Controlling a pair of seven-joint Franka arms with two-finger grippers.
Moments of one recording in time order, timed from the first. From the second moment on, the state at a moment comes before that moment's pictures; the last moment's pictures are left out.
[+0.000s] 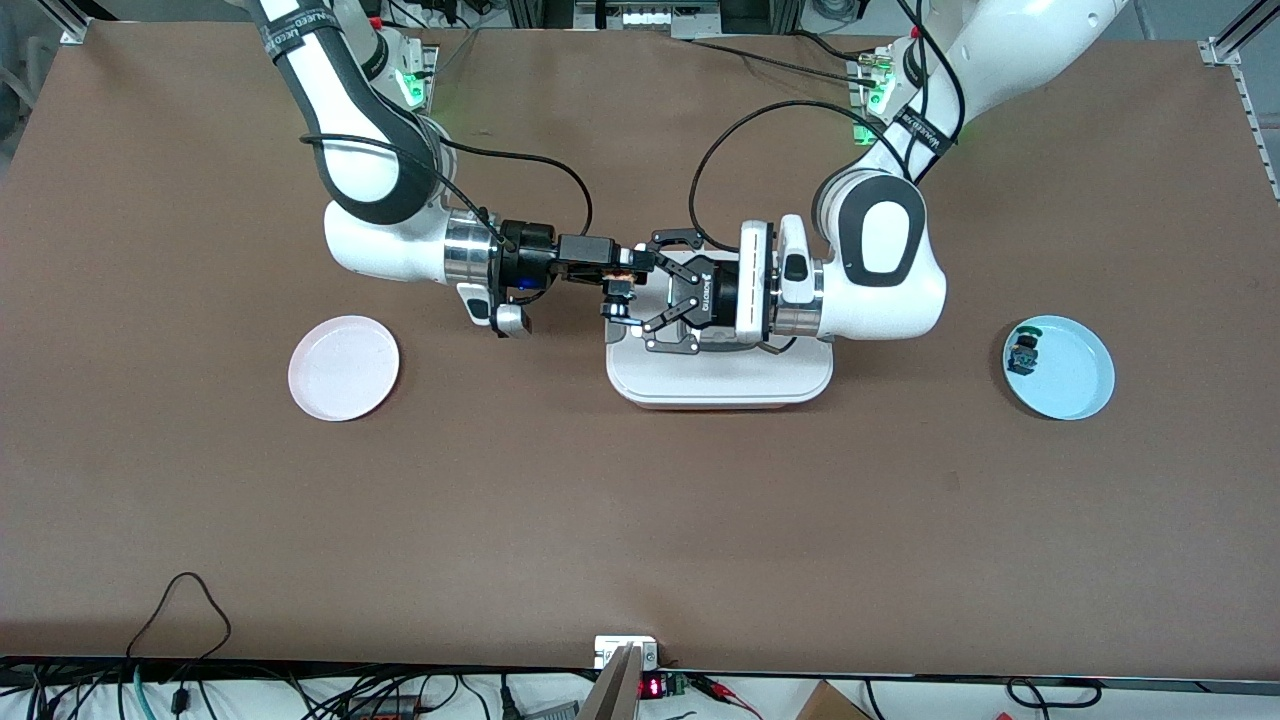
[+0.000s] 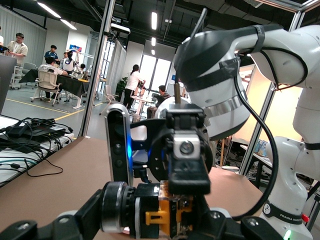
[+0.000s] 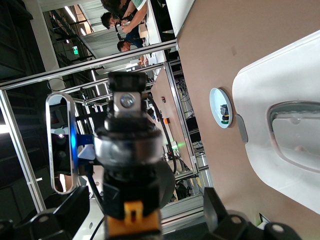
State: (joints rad) left arm 0.02 0.52 -0.61 -1.72 -1.58 2.16 1.97; right arm 0.59 0.31 -0.04 -1.88 1.85 2.13 -0.40
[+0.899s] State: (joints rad) left arm 0.02 0.52 -0.62 -1.75 -1.58 2.15 2.02; right arm 0.56 0.31 -0.05 -1.90 1.85 2.12 -0.40
